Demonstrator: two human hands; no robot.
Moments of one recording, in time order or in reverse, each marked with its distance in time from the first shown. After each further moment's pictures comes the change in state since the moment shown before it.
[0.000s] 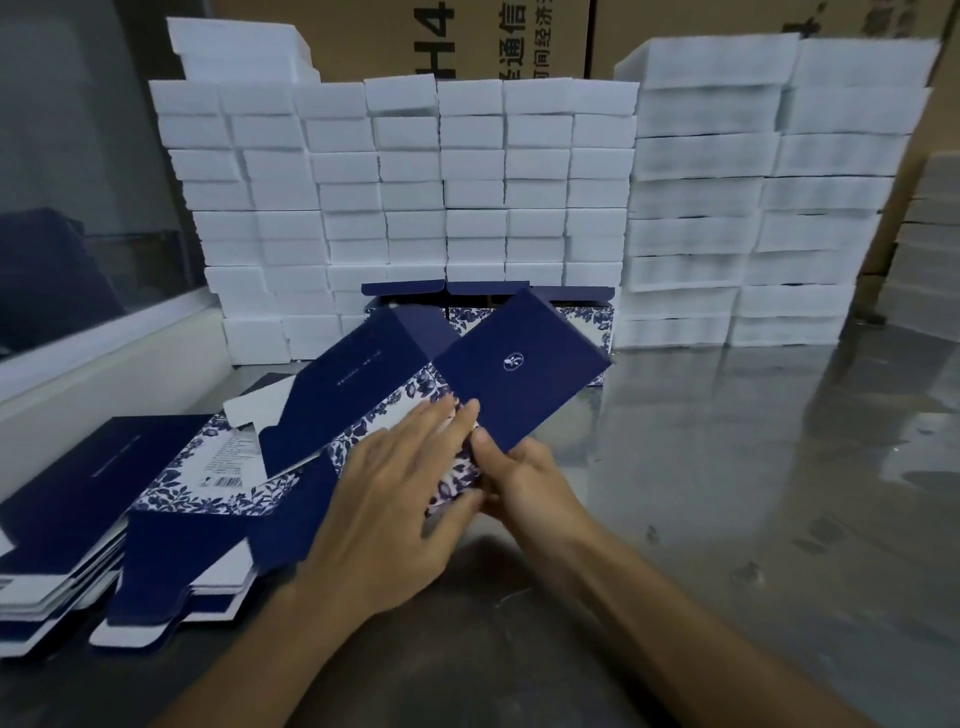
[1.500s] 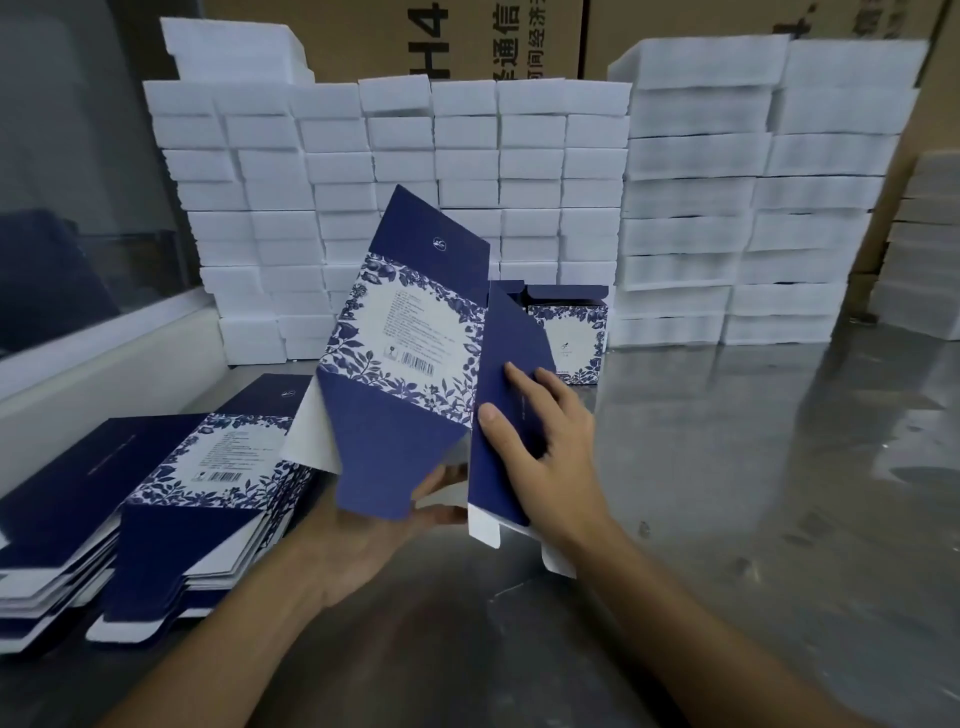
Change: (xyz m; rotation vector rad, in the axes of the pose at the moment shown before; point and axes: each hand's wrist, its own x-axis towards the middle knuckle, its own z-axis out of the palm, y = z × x) left_hand 0.004 -0.010 0.000 -1.524 -0.144 -0.674; right_hand -0.005 -0.008 -0.023 -0.667 0.290 -0.371
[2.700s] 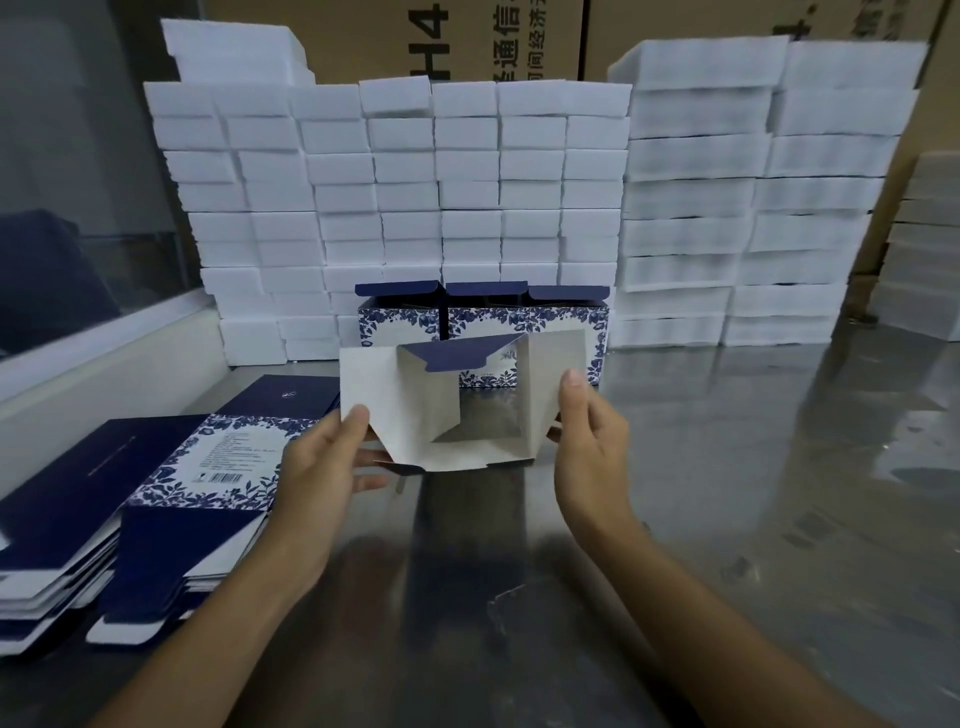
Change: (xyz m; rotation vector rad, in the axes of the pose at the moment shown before) left_hand 0.008 0.013 -0.015 0.264 0.507 0.185; right_hand 0.011 -0.005 -0.007 0.332 0.225 -0.001
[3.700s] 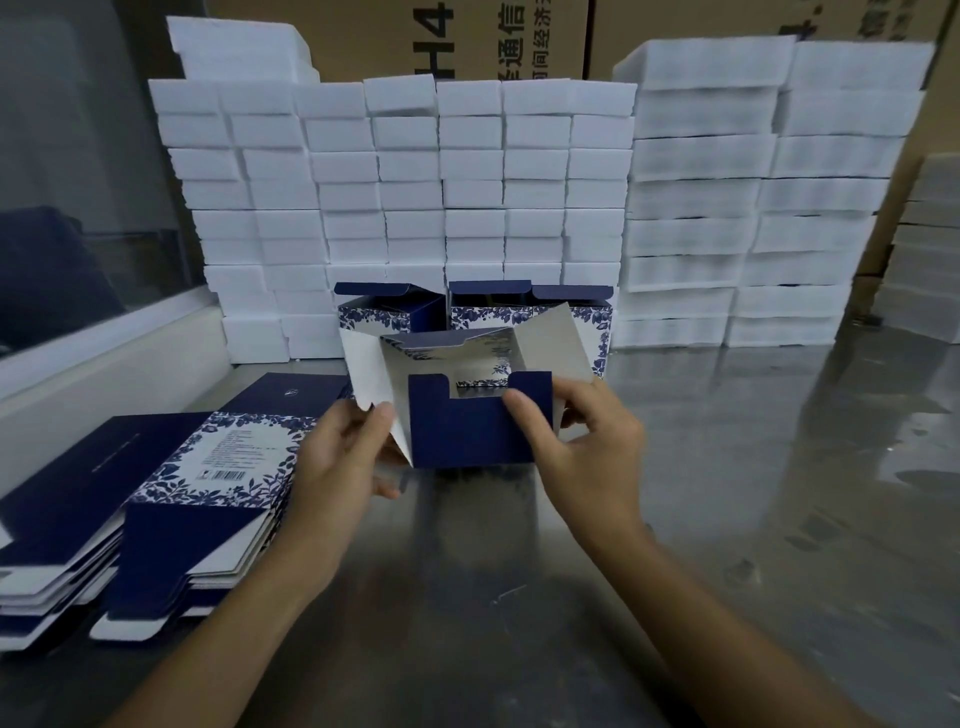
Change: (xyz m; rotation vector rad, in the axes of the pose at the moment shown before) left_hand -0.008 0.003 0.008 0.001 -0.031 0.123; right_hand 0.001 -0.002 -0.004 -0.369 0.068 -0.401
